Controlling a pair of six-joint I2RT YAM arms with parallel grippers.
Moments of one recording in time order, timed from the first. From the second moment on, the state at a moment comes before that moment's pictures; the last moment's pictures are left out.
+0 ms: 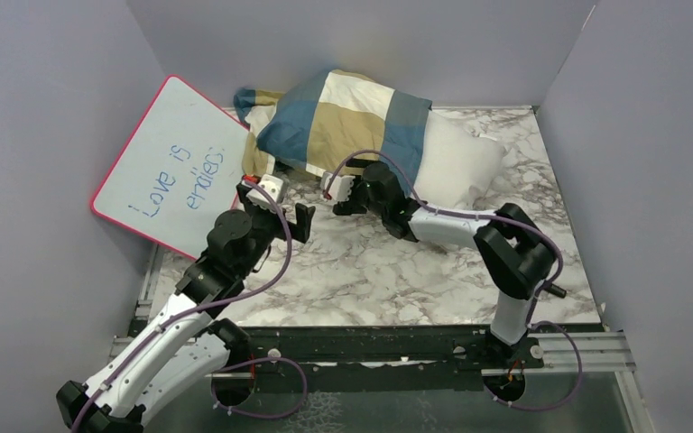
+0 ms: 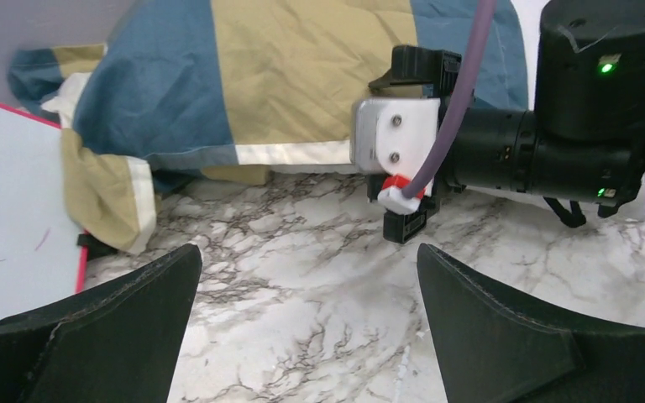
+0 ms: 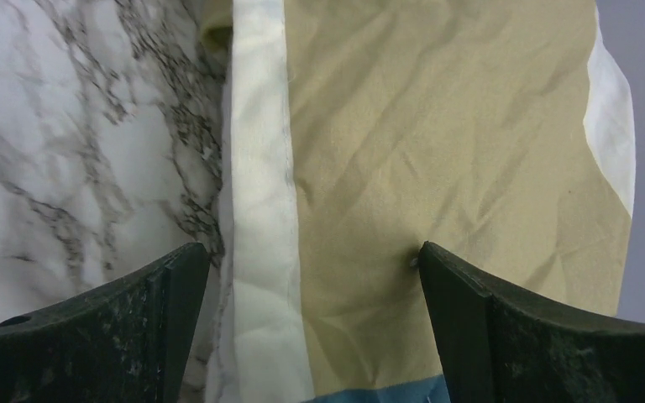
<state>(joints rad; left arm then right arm) -0.63 0.69 0.66 -0.09 -0.16 -0.04 0.77 1.81 1.10 0.35 0.10 -0.88</state>
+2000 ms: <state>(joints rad) -0.62 1.21 1.00 -0.10 -0.44 0.17 0.78 1.43 1.31 -0.29 -0.04 -0.03</state>
